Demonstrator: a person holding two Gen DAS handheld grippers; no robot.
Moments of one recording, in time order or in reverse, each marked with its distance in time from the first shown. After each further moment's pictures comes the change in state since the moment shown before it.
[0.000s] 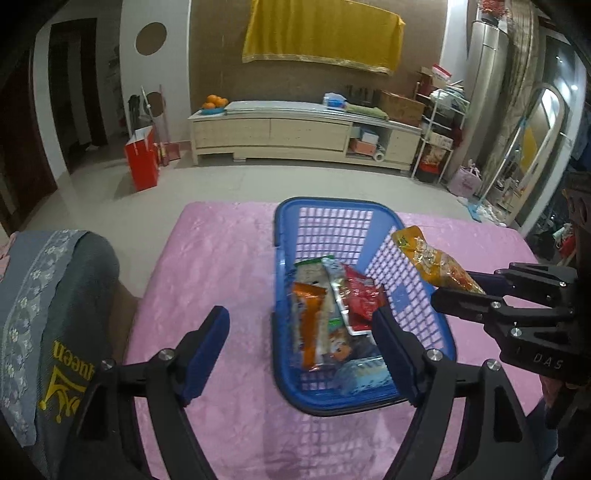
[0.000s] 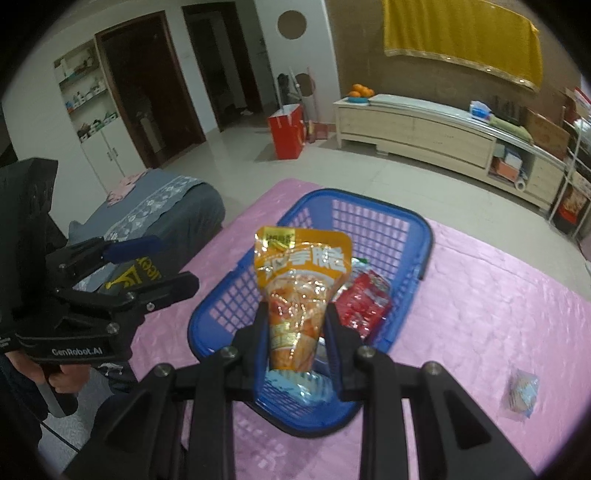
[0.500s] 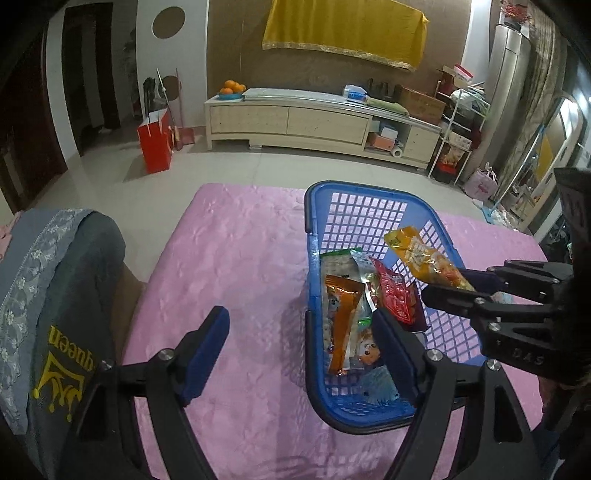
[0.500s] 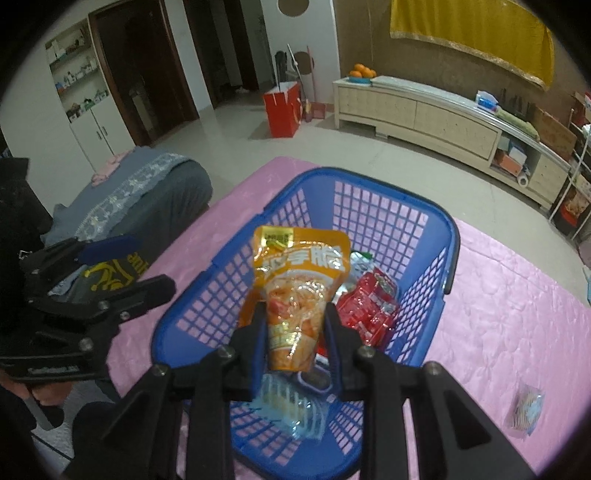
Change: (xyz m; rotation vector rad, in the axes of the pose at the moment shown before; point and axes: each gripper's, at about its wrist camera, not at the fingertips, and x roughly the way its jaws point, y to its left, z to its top) left arm 0.036 0.023 -0.005 -0.058 0.035 0.028; right arm 0.055 -0.003 0.008 -0.020 0.089 -0.052
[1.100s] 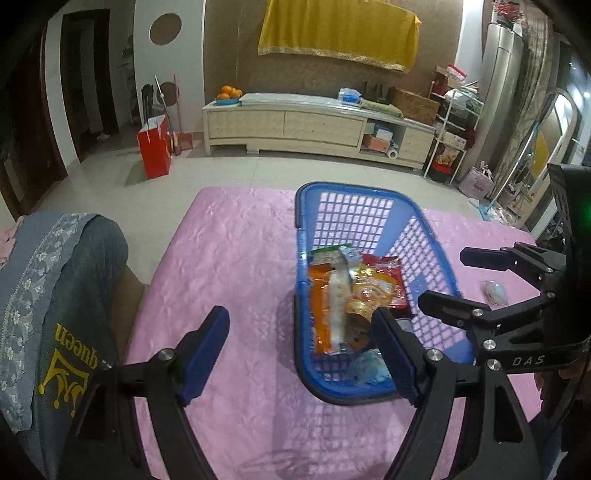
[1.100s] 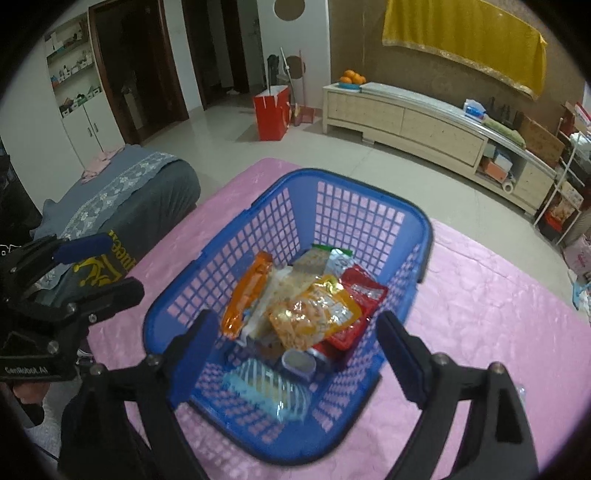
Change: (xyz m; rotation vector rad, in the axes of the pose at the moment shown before) left arm -0.038 -0.018 -0.011 0.026 -0.027 -0.004; right arm -0.034 -0.001 -0.016 -0.009 -0.032 -0.059
